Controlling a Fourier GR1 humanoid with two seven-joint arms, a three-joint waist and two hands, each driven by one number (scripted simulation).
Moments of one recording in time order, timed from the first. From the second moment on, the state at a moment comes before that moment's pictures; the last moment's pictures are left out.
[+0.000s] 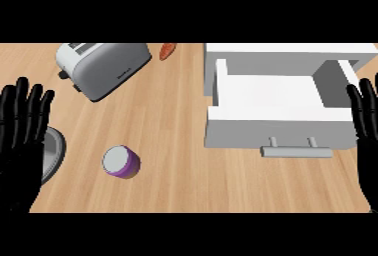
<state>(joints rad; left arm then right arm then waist) 0.00 0.08 0.02 -2.10 -0.04 0.01 0.00 -0.03 -0.13 -0.02 -2.10 -0.01 -0.03 -0.02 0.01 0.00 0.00</state>
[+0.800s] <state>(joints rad) 0.41 0.00 -0.08 -2.32 -0.10 0.21 0.26 0.08 -0.09 -0.06 -2.08 -0.02 -0.08 0.18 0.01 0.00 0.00</state>
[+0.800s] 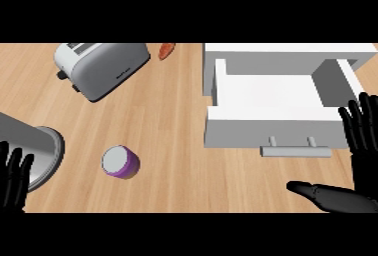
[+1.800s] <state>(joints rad) 0.32 0.00 -0.21 -2.09 -0.16 0.38 0.23 0.12 -0.11 -0.15 -2.08 -0.08 0.00 0.16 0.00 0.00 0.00</state>
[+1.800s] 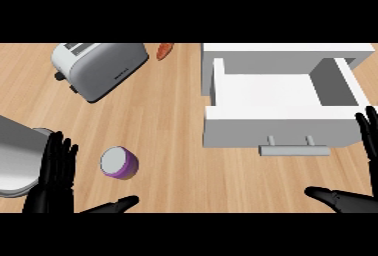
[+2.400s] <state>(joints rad) 0.32 0.00 -0.20 -1.79 -0.08 0.45 -0.02 0.16 -0.09 -0.17 -2.14 -0.08 0.02 0.16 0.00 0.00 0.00</state>
